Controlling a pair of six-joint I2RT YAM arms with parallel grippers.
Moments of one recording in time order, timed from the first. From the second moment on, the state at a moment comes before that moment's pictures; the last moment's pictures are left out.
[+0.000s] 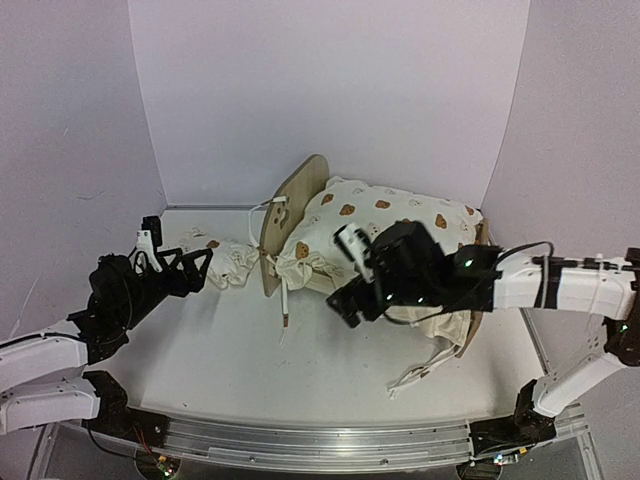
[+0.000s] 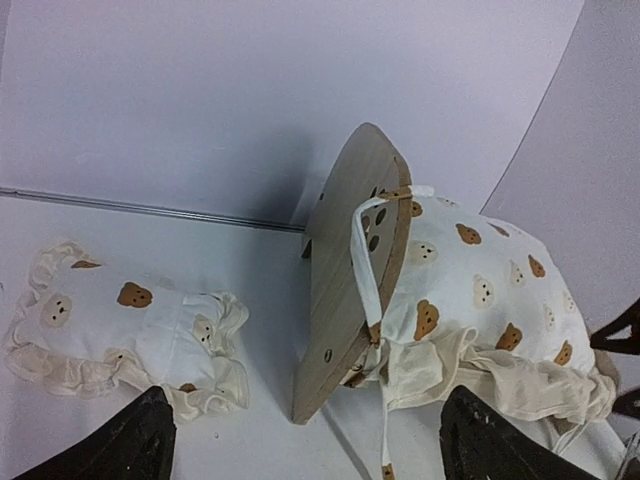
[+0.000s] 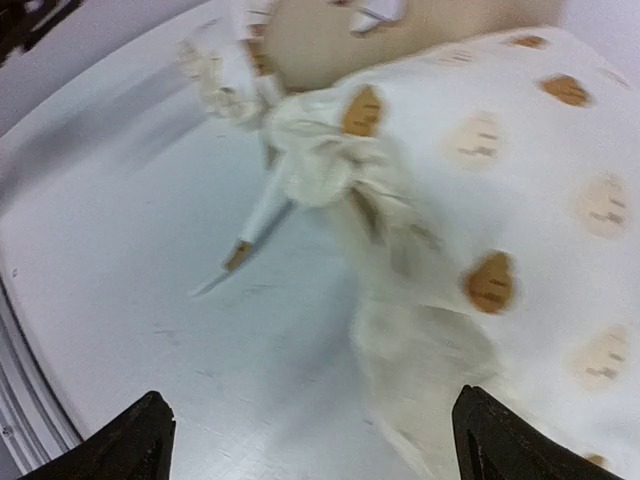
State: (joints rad) left arm -0.57 0.81 0.32 0.44 -0.11 -0.34; right arm 1.09 1.46 1.06 -0.30 0.22 0.16
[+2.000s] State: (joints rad) left arm -0.50 1.37 0.43 0.31 0.16 -0.73; right arm 0.89 1.42 1.17 -0.93 0.35 0.09
